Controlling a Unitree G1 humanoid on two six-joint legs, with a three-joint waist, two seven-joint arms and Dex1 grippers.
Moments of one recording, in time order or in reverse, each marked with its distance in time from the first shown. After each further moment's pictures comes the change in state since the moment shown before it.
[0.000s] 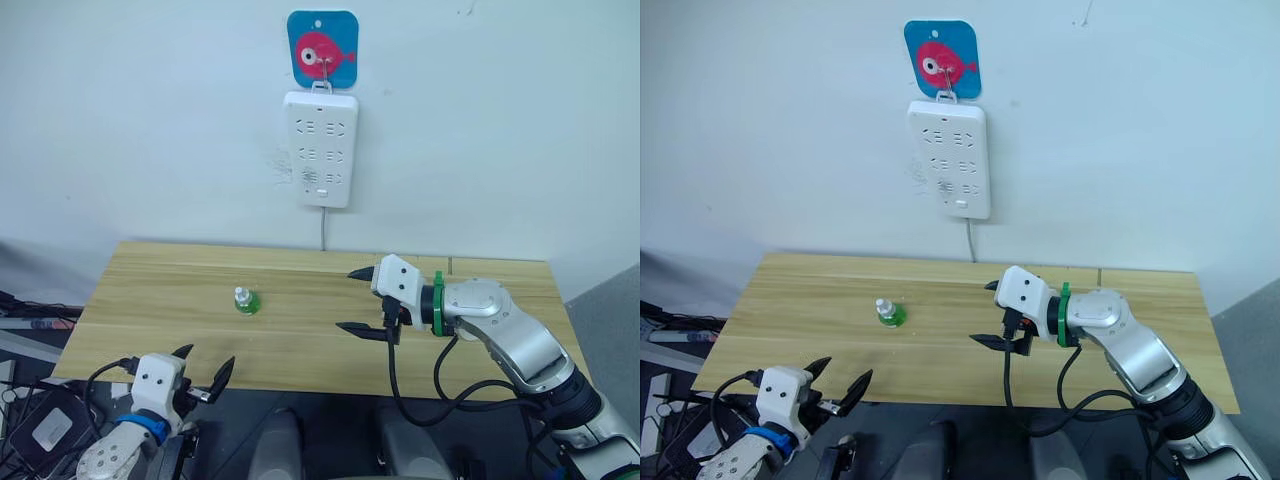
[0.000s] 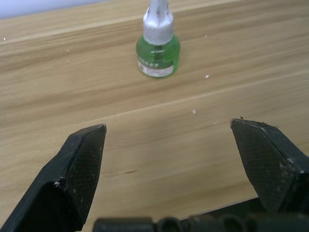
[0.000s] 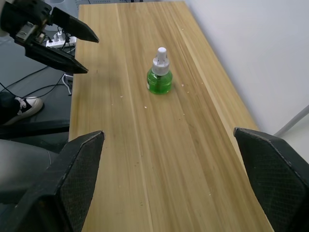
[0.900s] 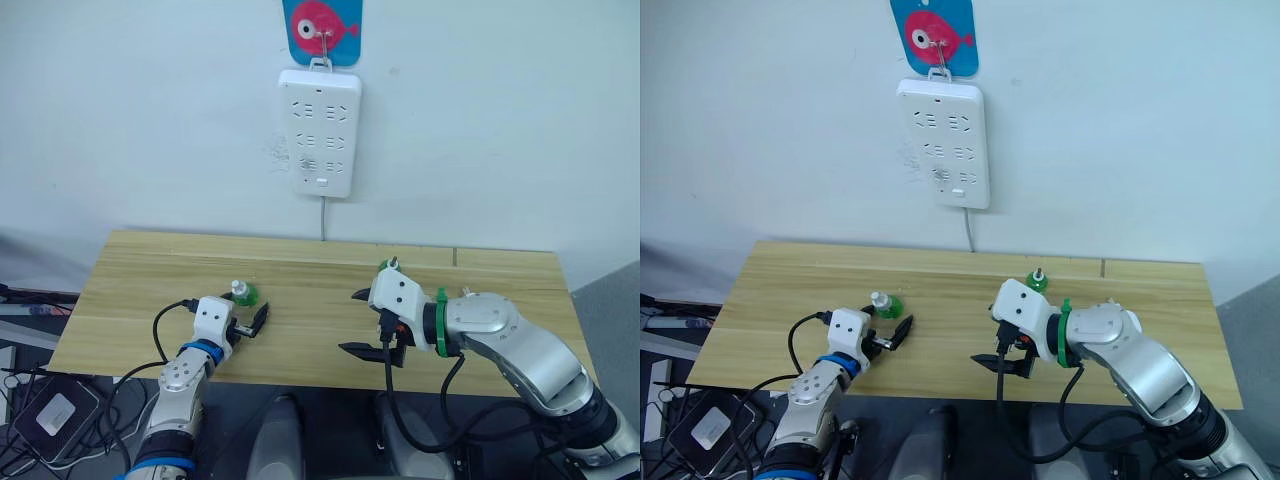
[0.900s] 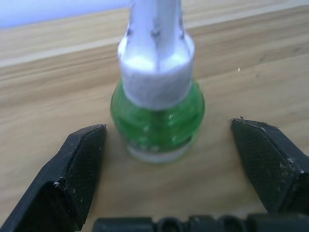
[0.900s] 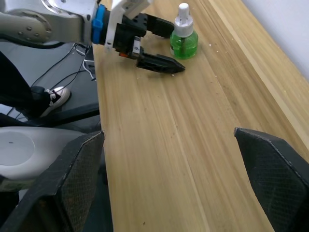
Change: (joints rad) left arm -0.541 -0.082 -0.113 0.645 0.128 -0.276 0.068; right arm 0.038 -0.033 -0.014 -0.221 0.084 0.349 -0.064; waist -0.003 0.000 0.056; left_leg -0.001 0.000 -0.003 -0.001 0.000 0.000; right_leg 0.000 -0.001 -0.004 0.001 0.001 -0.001
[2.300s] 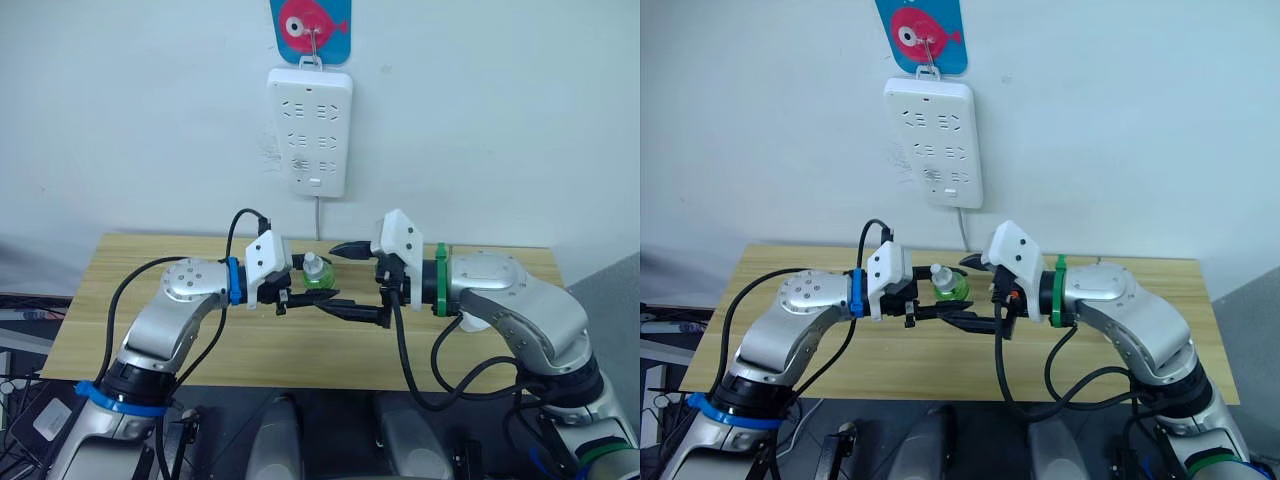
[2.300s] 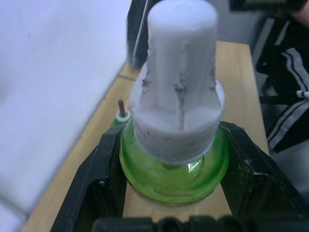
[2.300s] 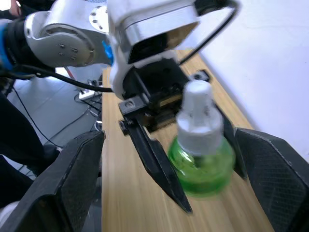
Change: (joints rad) left arm -0.288 0.310 -0.291 -0.701 -0.237 0.551 -0.644; right arm -0.205 0.129 -0.119 0.085 0.214 -0.035 0.000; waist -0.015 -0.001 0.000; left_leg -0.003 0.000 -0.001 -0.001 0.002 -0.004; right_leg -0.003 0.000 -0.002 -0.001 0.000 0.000
